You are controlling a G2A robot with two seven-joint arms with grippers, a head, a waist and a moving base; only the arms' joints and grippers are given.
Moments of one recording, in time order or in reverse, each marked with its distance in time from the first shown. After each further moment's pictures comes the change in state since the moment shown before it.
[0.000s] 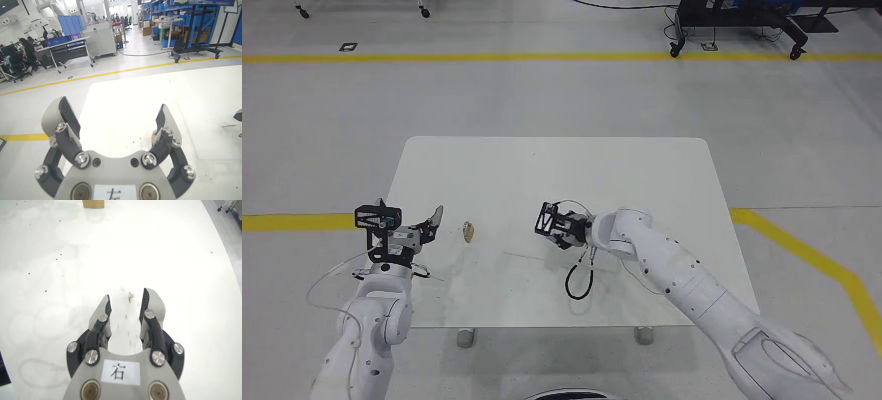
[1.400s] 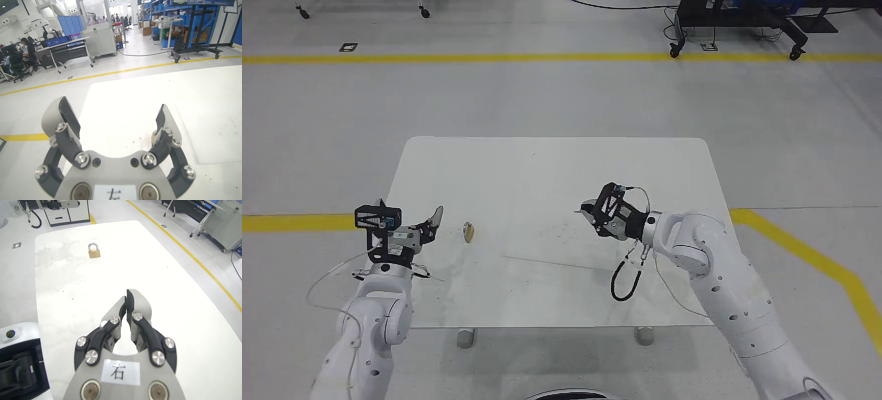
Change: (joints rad) left arm 0.000 0.000 0.000 0.000 0.000 0.000 0.000; right arm -0.346 0.134 0.472 -0.446 0.120 -0.158 -0.034
